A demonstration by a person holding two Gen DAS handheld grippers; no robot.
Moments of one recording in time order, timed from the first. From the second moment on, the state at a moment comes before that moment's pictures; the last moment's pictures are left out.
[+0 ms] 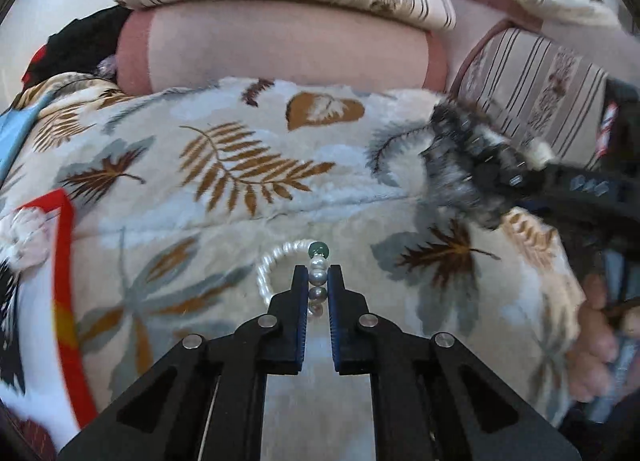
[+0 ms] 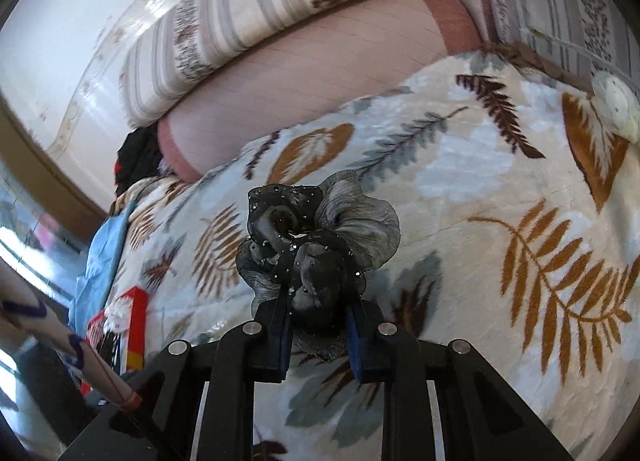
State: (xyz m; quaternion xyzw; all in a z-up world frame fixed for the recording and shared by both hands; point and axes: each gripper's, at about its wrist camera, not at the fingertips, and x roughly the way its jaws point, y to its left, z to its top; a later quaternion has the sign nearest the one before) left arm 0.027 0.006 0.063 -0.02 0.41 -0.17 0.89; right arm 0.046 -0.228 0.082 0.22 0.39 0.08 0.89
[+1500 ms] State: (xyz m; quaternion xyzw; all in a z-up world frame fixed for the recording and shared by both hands) left arm 0.006 0.062 0.089 -0.05 0.34 -0.13 0.93; right arm 0.022 -0.144 0.078 0.11 0.39 0.15 0.90
